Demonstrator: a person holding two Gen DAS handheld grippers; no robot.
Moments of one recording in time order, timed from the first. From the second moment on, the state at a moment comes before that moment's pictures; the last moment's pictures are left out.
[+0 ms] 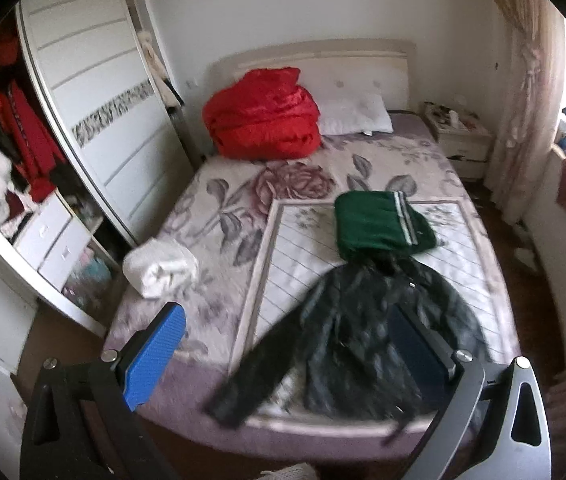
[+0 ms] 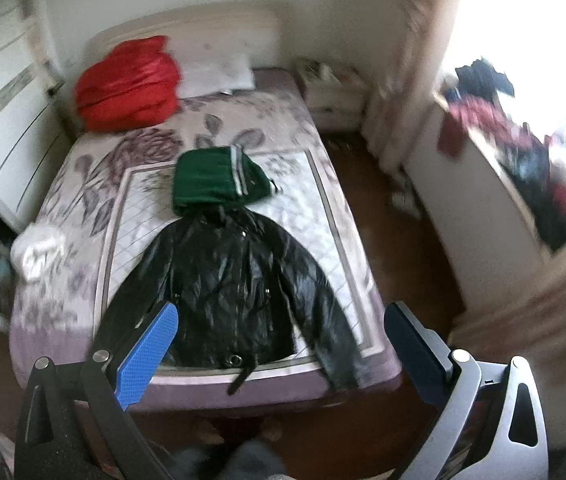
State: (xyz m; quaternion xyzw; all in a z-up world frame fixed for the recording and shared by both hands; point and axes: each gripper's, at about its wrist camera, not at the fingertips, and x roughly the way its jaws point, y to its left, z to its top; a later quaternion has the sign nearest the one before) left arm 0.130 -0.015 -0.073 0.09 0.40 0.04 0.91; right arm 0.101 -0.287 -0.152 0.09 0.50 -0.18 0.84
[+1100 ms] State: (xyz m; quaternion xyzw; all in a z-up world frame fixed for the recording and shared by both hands) left arm 0.201 -0.209 -0.488 0.19 0.59 -0.02 0.79; right arm 0.039 -0.574 -0.659 0.30 0.58 -0.38 0.65
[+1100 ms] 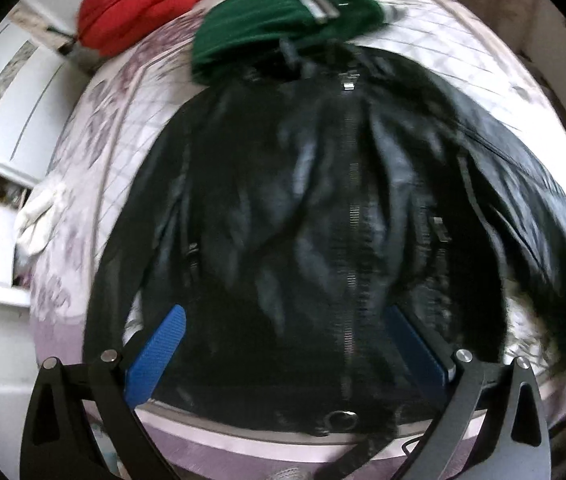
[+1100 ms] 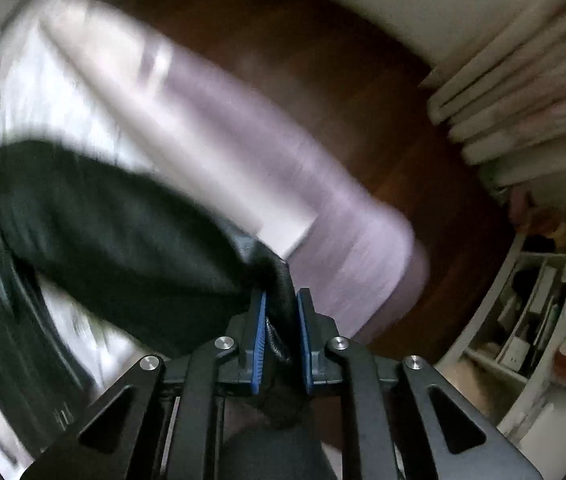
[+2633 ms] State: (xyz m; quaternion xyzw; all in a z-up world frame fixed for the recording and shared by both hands) left arm 0.187 -0.242 -0.543 0.19 0.64 -0.04 0.75; right arm -0.038 -0.526 -0.773 0.73 0.24 -0.31 0.57
